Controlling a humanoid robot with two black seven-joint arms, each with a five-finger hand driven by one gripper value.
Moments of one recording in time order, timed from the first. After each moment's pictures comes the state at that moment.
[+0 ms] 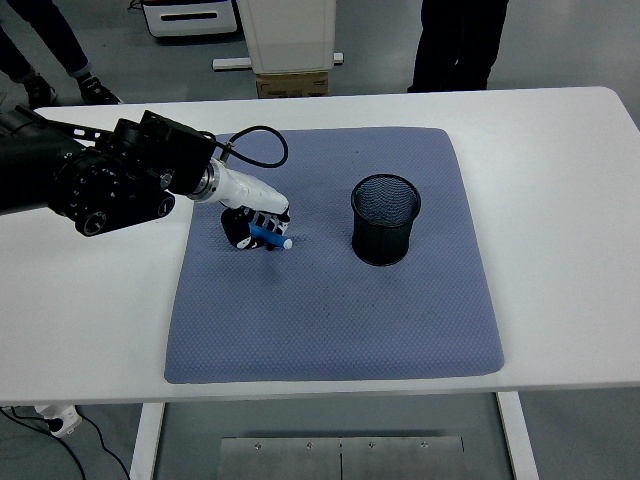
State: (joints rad) left arm -1.57 0.23 0.68 -0.95 1.02 -0.18 -0.26; right arm -0.01 0.00 0.67 0.23 0.35 0.05 0.12
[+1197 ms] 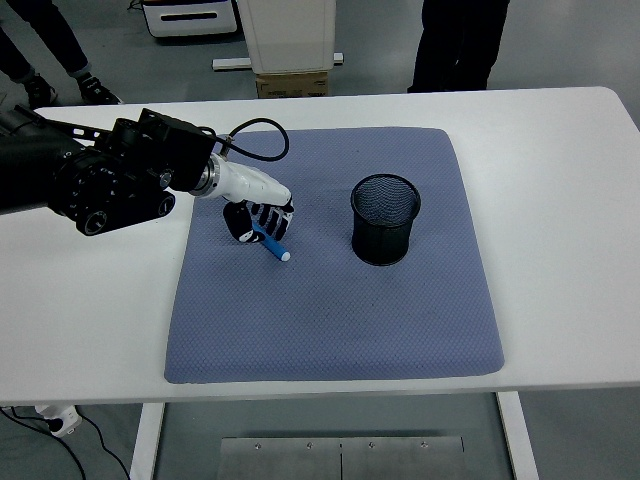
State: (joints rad) left arm -1.57 0.23 0.68 -0.95 1.02 -0.12 -0.25; right arm -0.01 0.00 0.67 0.23 0.35 0.05 0.12
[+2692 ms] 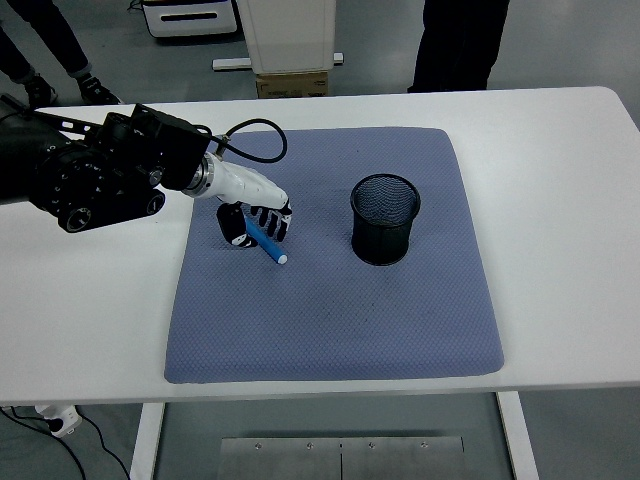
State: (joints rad) left arm -1.62 0.27 0.70 -1.03 1.04 -0.12 -0.26; right arm -0.01 0.00 0.67 0.23 0.35 0.05 0.12
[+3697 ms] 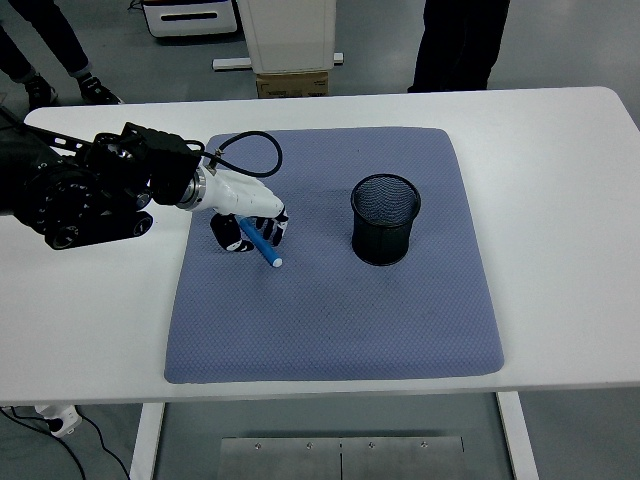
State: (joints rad) left arm -1.63 0.30 0.77 -1.11 1.08 0.05 -0.25; right arm -0.01 0.00 0.67 0.23 0.35 0.05 0.12
